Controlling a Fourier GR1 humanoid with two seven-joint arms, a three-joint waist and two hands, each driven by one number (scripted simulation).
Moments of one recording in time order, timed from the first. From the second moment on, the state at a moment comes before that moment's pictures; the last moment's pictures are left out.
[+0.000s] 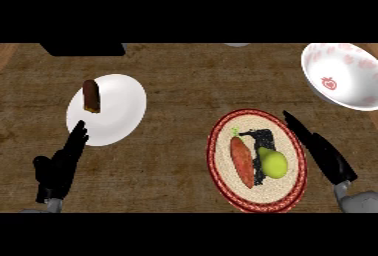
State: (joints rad) left arm 0.00 0.43 -0.23 -1.33 0.29 0.24 -0.09; right arm -0.11 -0.52 0.31 -1.42 -0.09 0.04 0.05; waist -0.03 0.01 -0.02
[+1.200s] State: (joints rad) left arm -0.22 0.49 0.00 -1.43 0.36 0.20 -0.12; right arm -0.36 -0.61 0.36 -1.88 -0.12 0.43 0.25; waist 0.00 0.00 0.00
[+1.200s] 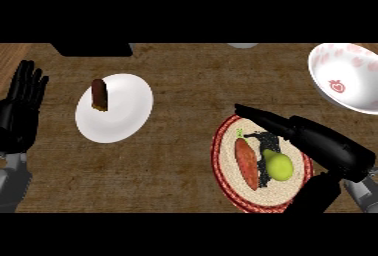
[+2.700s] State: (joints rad) left arm -0.26 0.45 0.07 -1.44 0.30 0.15 -0.07; right arm -0.63 -0.70 0.43 -1.60 0.00 1.07 0.40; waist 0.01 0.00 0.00
